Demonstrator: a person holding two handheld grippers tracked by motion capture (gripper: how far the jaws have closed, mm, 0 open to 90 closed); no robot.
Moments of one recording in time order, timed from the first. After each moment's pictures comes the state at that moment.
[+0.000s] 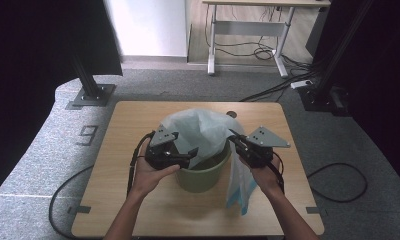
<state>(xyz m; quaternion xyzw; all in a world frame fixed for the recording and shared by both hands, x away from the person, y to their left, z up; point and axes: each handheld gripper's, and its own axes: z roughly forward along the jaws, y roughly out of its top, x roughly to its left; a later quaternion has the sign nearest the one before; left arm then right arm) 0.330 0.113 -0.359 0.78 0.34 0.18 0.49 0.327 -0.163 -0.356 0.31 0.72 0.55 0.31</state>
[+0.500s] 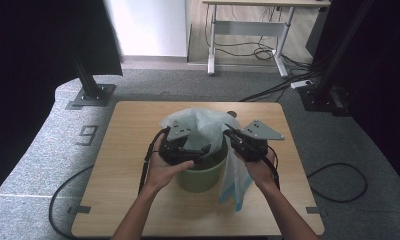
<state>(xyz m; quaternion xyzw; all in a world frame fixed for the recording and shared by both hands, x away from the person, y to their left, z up) 0.342 0.080 -0.355 0.79 0.35 0.18 0.48 0.338 -0.150 -0.347 0.31 0.71 0.55 0.30</state>
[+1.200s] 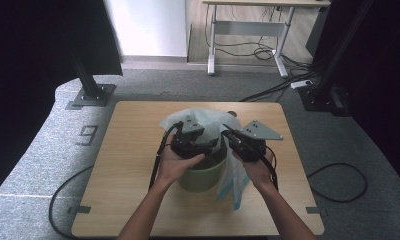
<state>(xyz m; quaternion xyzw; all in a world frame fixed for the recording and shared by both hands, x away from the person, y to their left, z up) 0.355 0.055 -0.351 0.80 0.35 0.16 0.47 0.337 -0.147 -0.348 0.32 0.71 0.56 0.29</state>
